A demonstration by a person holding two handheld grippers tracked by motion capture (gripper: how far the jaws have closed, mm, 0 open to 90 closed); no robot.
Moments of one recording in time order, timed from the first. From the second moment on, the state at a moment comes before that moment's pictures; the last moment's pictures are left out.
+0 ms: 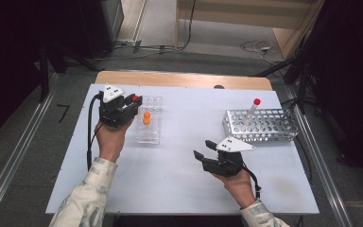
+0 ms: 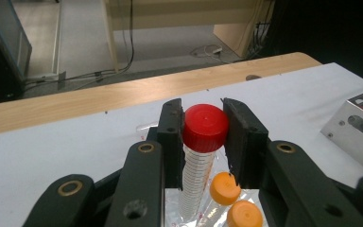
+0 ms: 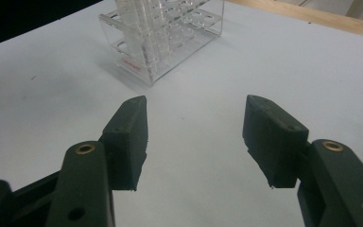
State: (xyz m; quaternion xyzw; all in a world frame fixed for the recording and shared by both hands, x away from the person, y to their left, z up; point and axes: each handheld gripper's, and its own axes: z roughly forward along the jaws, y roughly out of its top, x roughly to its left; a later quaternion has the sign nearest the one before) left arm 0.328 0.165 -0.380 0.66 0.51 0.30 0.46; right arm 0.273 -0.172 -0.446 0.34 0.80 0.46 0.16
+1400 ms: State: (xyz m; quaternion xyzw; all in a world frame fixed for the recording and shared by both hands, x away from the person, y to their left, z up) left arm 0.296 0.165 -0.407 0.66 0.52 0.24 0.48; right arm 0.276 -0.178 -0.447 0.34 0.80 0.46 0.17
